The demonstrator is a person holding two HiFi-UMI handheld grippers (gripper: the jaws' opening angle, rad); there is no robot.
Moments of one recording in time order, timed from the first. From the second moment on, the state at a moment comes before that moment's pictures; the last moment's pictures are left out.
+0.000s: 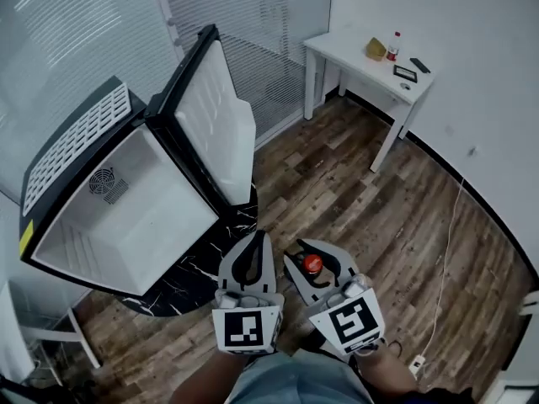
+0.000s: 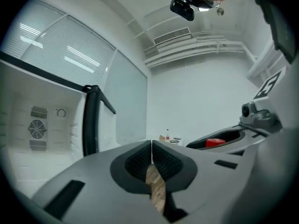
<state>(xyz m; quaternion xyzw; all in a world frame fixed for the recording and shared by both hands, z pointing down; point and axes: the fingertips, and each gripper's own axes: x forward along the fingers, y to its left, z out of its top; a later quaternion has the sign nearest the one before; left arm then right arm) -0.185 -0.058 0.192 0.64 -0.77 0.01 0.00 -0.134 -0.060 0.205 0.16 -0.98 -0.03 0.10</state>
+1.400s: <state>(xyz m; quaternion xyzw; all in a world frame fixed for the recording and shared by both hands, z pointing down) 0.135 -0.204 0.359 0.86 -0.51 0.05 0.06 0.203 -0.192 0.389 0.48 -0.87 0.07 0.13</state>
